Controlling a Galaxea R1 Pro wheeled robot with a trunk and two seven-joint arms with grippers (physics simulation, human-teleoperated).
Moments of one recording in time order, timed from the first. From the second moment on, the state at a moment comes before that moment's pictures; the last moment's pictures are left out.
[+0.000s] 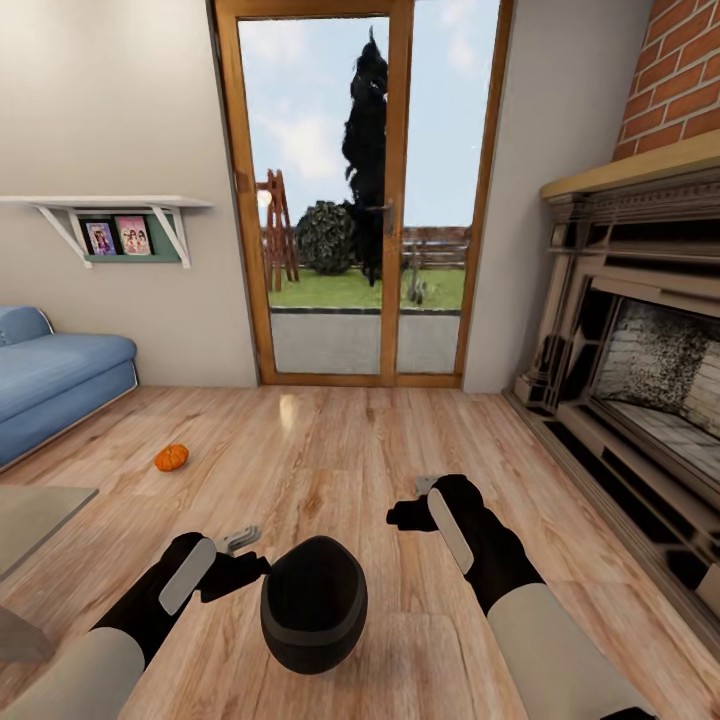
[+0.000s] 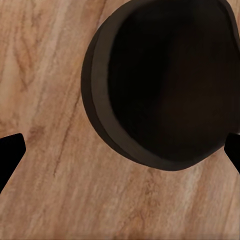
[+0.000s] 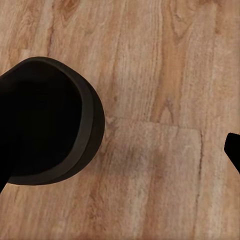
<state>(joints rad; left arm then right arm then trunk) -0.62 0.14 -0.23 -0.73 0.83 0.80 0.30 -0.72 0.13 0.18 -0.93 -0.29 0.99 -0.19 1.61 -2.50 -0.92</state>
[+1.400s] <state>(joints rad) -0.62 0.13 -0.23 -0.74 0.83 0.80 0.31 -0.78 0.17 0.58 -0.71 -0.68 0.78 -0.30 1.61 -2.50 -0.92</state>
